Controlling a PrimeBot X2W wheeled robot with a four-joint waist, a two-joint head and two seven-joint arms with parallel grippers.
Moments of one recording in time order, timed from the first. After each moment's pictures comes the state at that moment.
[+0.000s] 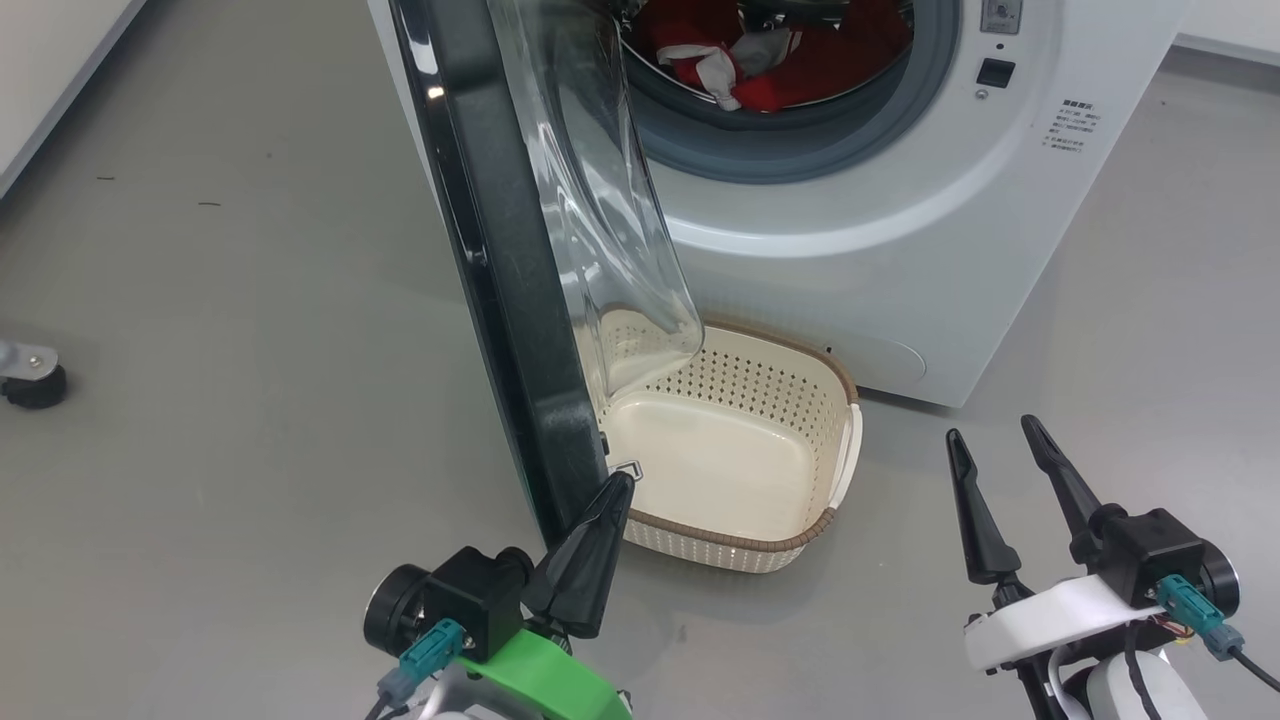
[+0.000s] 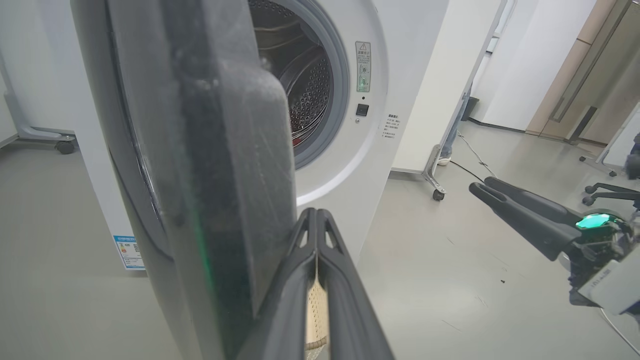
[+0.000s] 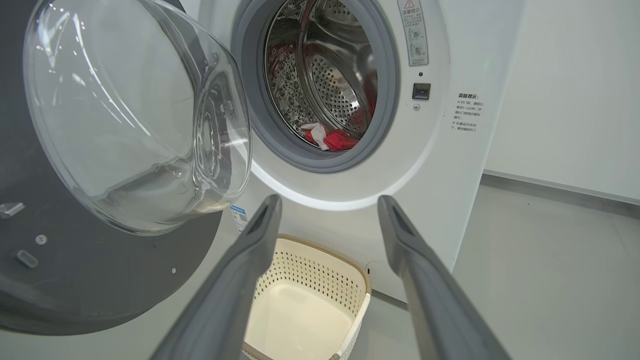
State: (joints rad) left arm -0.12 0.06 -0.63 0.00 -0.47 0.06 -0.13; right arm -0.01 -0.06 0.09 0.15 0.19 0.12 -0.26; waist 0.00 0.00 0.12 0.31
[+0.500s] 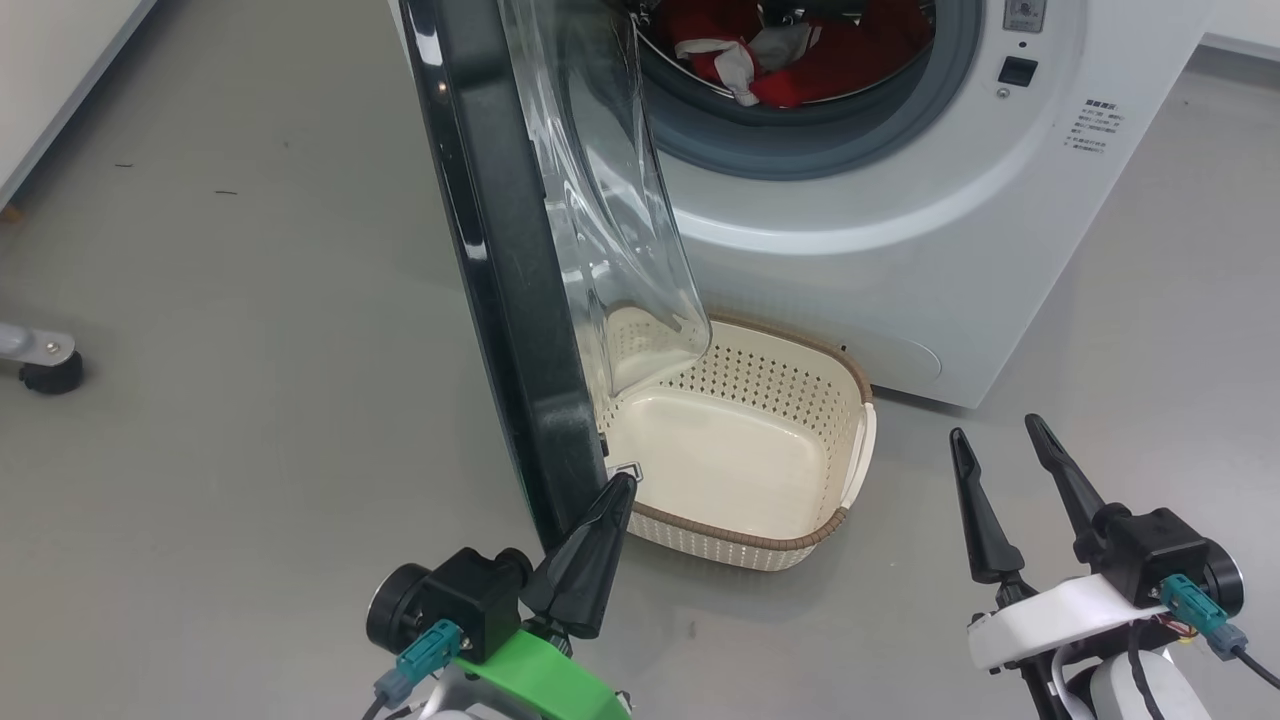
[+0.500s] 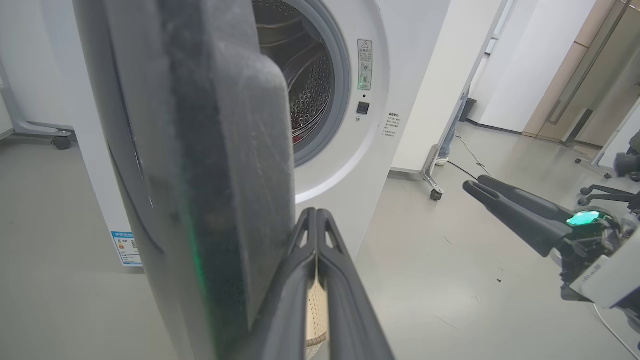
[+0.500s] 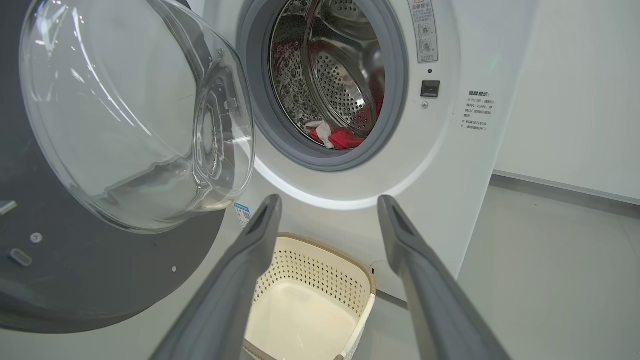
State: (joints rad) left arm -0.12 0.05 -0.61 0.02 -0.47 0.08 -0.15; right arm -0.01 -0.06 0.08 0.15 0.18 0.12 -0.26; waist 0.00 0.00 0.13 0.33
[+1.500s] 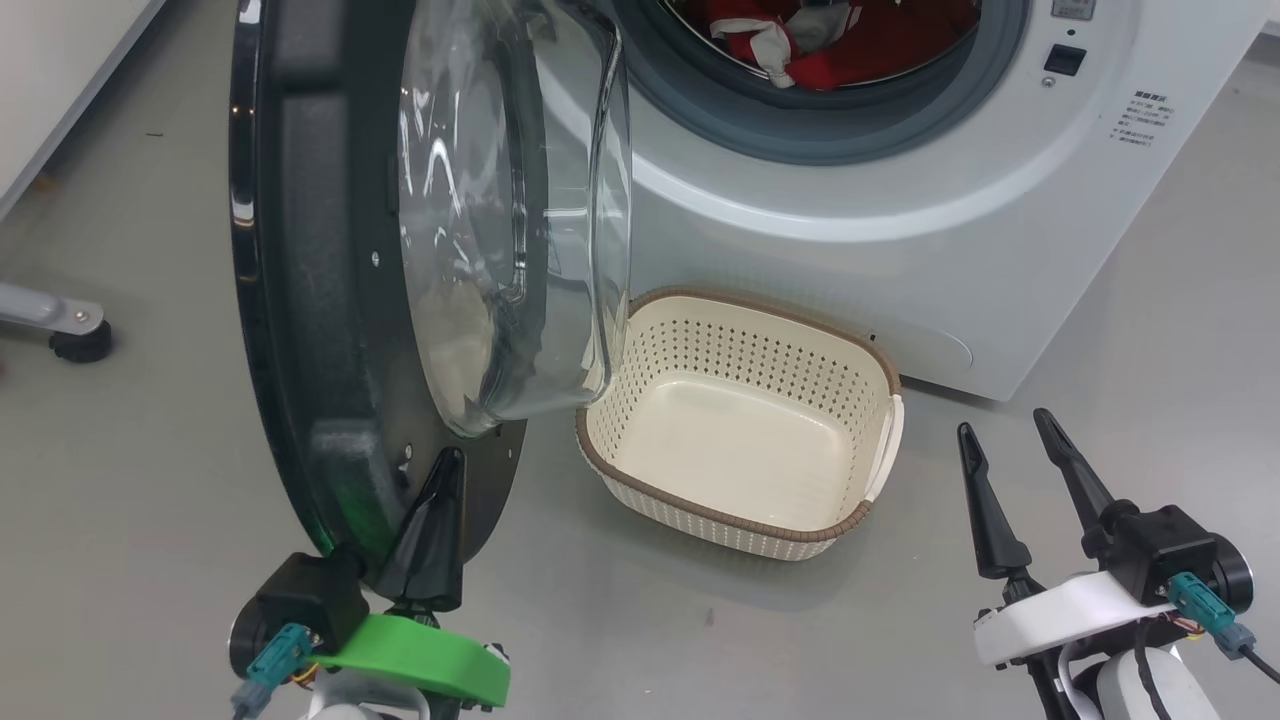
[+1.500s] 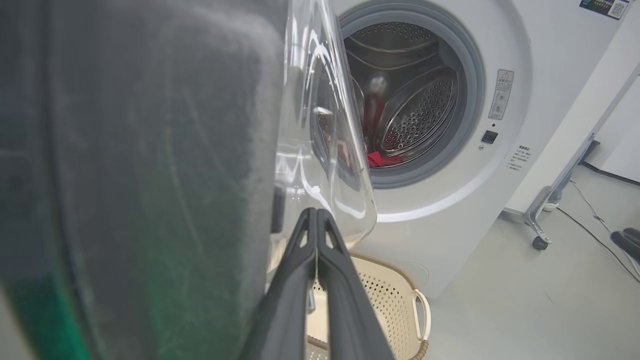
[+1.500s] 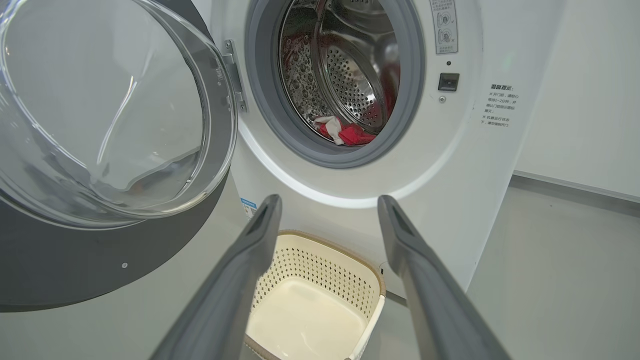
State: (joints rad) left arm -0.05 0.05 -0.38 0.05 -0.48 0.11 -0.22; right arm -0.01 -0.06 0.07 0.14 0.17 0.12 -0.26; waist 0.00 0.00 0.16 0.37
